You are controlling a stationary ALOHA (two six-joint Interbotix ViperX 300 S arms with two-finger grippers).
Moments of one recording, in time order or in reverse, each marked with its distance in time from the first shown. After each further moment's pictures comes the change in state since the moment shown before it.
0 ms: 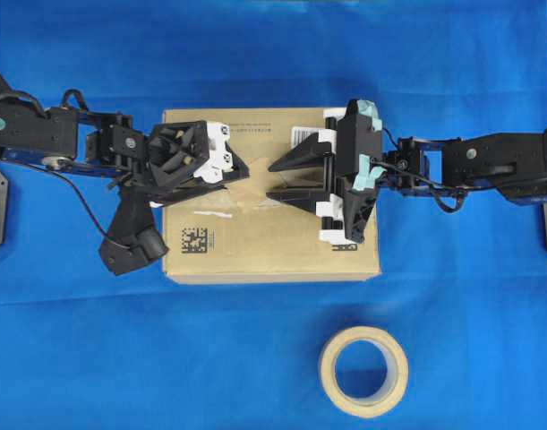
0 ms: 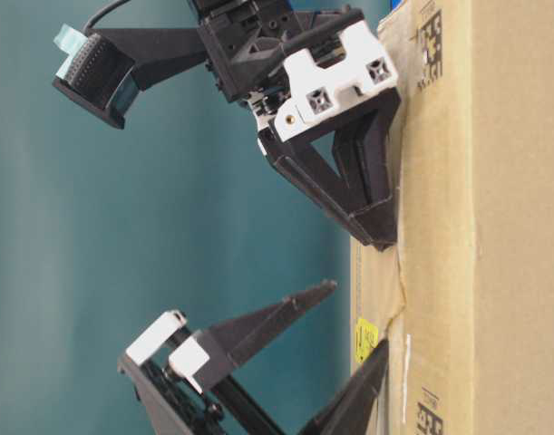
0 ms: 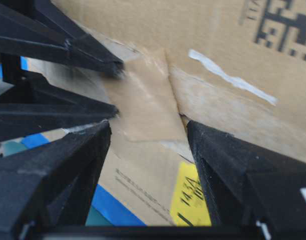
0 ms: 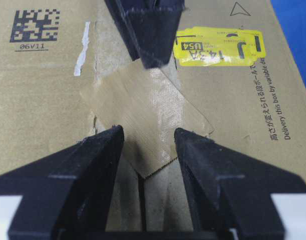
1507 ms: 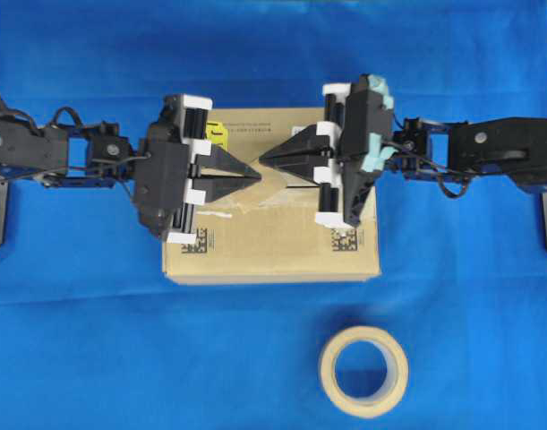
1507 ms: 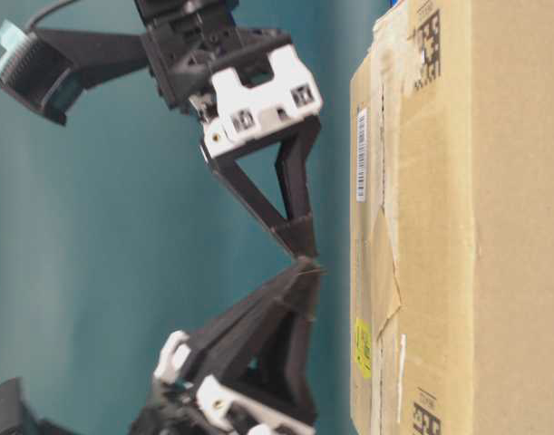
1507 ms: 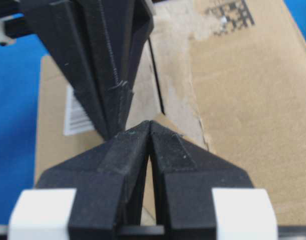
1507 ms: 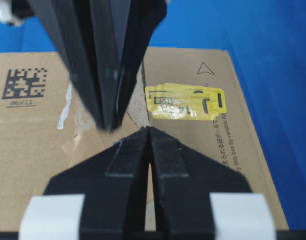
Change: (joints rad) left arm -0.025 0.028 0.100 -0.025 -0.560 -1.108; right arm -0.032 -0.040 -0.049 -0.009 -0.002 -0.021
